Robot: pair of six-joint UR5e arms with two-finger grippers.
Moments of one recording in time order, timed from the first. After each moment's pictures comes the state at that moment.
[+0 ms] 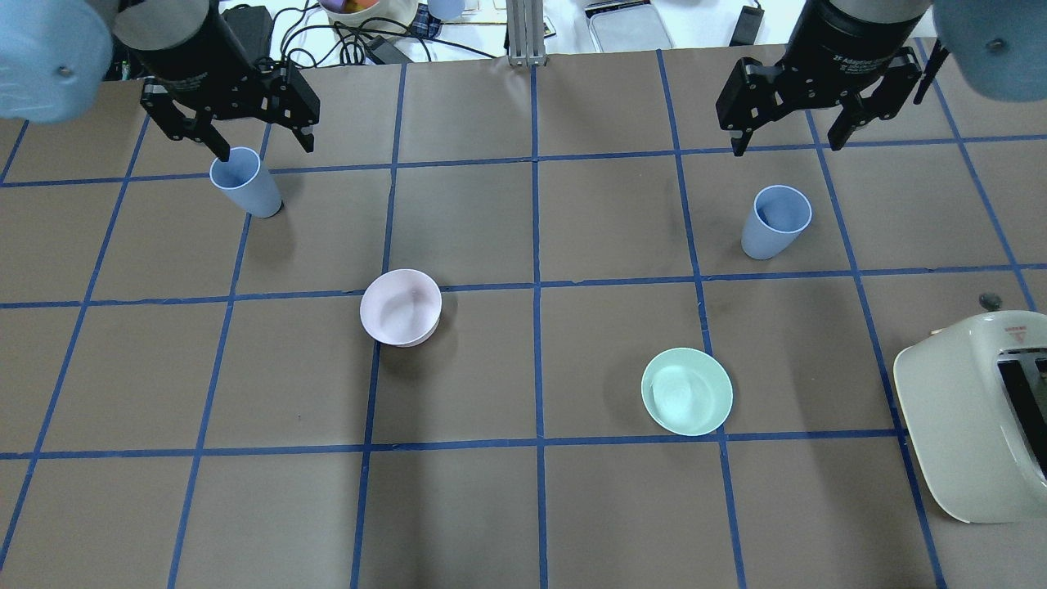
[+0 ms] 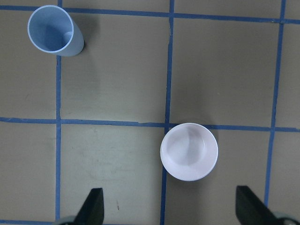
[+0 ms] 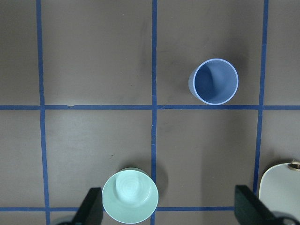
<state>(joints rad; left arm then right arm) -1.49 -1.78 -1.46 -1.43 1.59 0.00 1.55 -1.53 1.48 -1.57 -1.58 -0.02</state>
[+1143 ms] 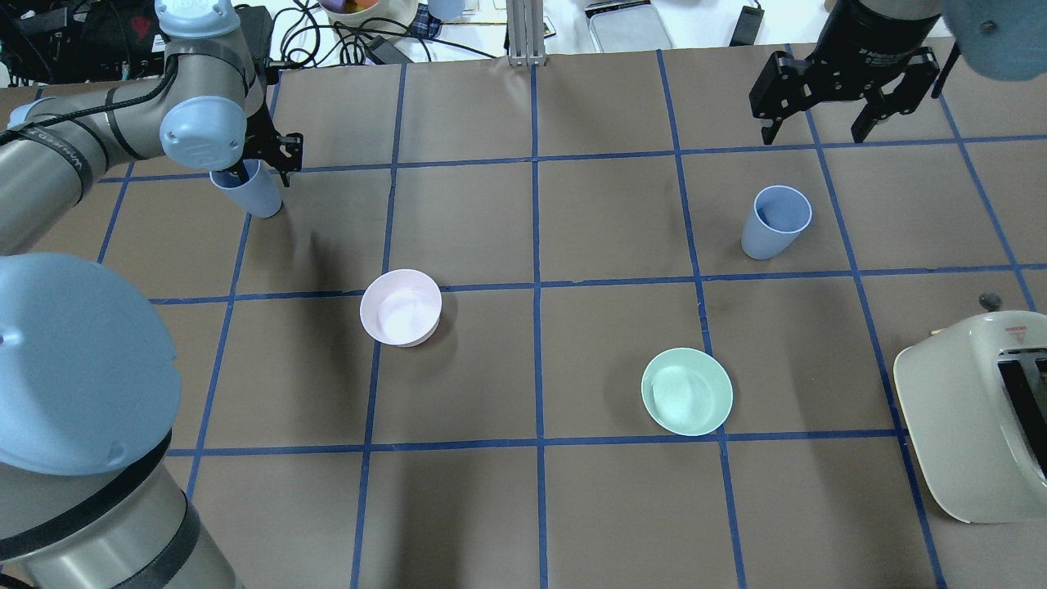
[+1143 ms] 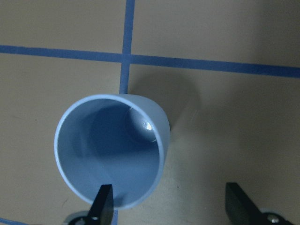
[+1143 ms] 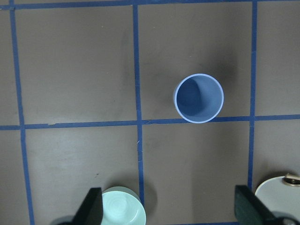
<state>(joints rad) -1.41 -2.18 -1.43 -1.05 1.78 0.06 1.44 -1.42 1.48 -1.65 -1.58 -0.07</state>
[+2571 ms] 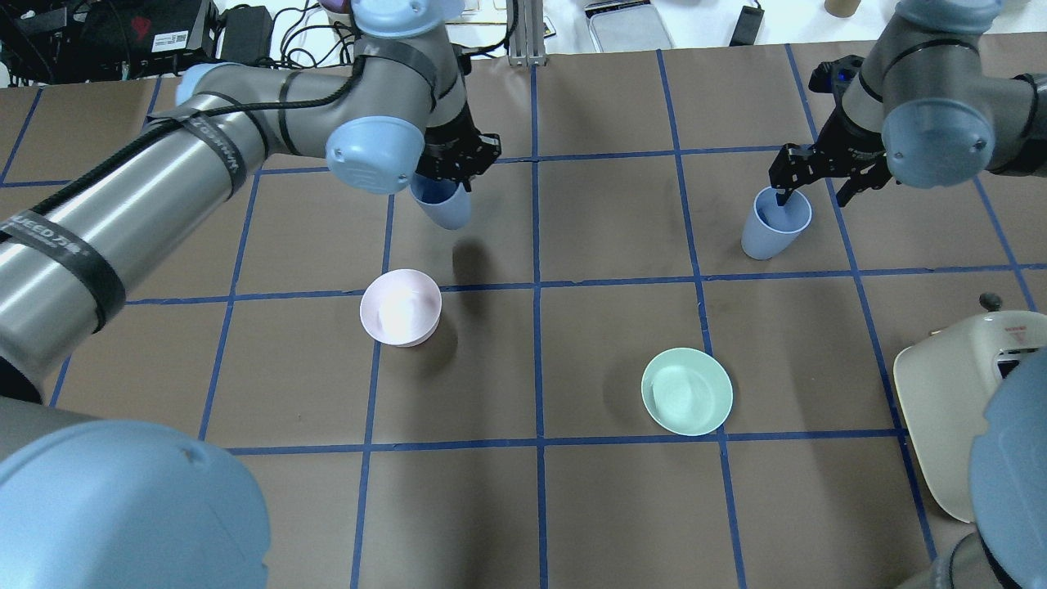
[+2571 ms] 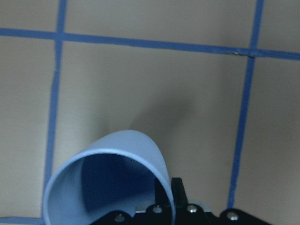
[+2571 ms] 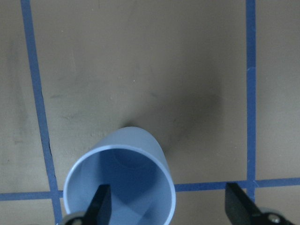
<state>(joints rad) -1.83 -2.09 -1.45 -1.09 1.55 -0.34 1.32 -1.21 1.70 -2.04 -1.55 -0.19</state>
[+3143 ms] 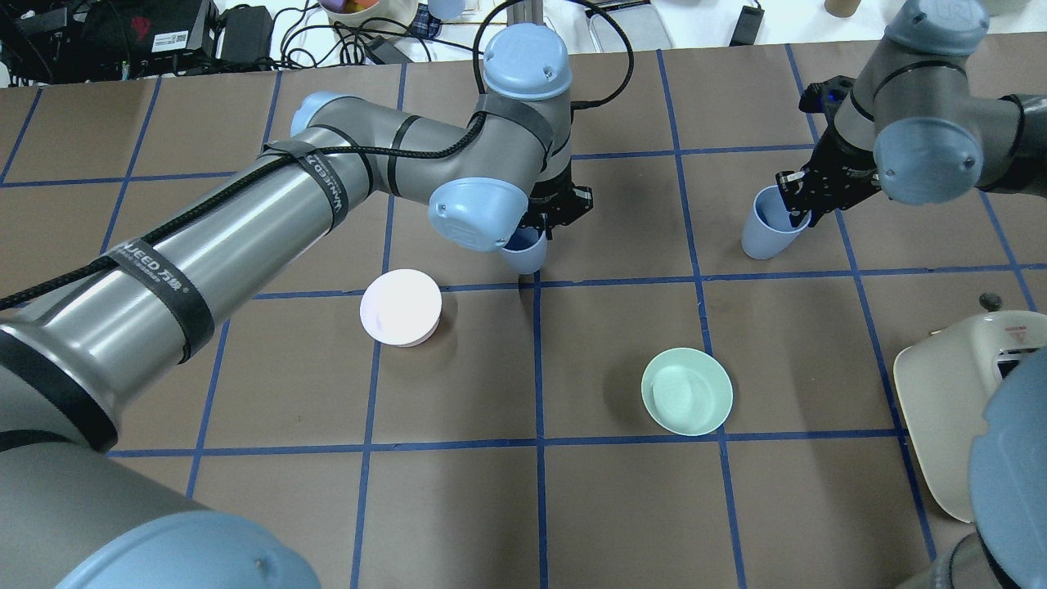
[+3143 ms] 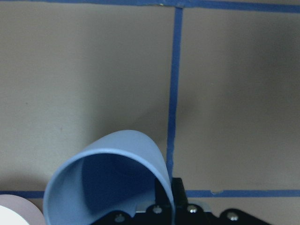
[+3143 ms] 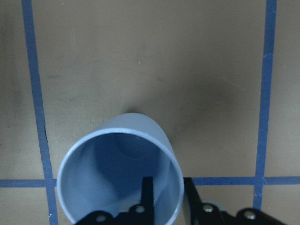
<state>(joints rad) -1.98 -2.10 -1.48 -1.07 1.56 -0.41 1.33 -1.21 1.73 -2.06 -1.55 -0.24</state>
